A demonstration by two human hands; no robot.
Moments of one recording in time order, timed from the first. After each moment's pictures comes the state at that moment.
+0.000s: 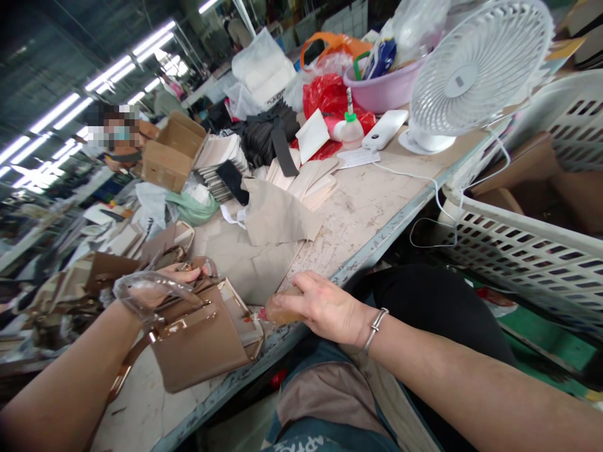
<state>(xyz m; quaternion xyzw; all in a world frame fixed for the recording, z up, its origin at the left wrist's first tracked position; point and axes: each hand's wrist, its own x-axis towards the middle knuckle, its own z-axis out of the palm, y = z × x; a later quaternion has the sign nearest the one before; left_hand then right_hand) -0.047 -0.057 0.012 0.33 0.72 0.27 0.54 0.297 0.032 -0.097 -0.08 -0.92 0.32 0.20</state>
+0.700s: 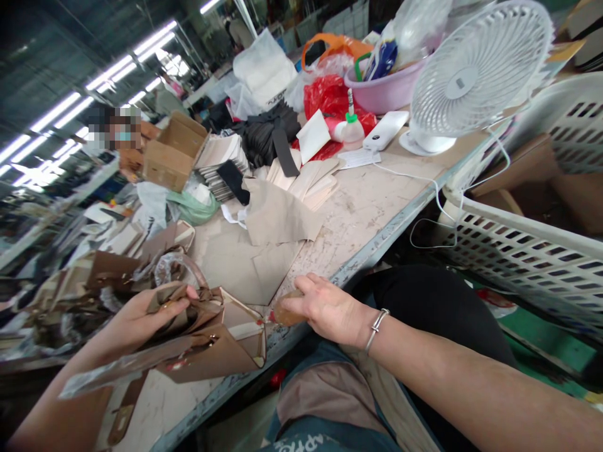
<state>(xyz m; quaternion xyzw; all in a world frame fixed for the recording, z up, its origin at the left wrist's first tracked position) -0.003 -0.100 0.046 0.54 0.77 0.11 0.32 0.295 0.032 -0.094 -0.09 -0.94 0.29 0.13</state>
